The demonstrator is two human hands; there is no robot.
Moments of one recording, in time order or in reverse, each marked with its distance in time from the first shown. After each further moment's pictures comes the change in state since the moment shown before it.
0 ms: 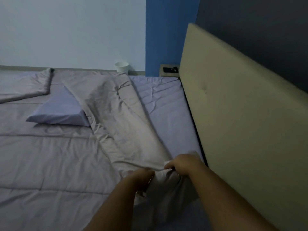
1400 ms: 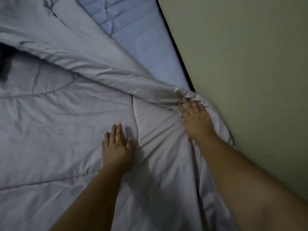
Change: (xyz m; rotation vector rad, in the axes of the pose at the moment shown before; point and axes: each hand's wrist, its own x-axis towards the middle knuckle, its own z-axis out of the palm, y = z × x) left_hand 0.226 -0.110 0.094 0.554 0.474 0.256; right_hand 0.172 0.172 0.226 -0.017 0.560 0.350
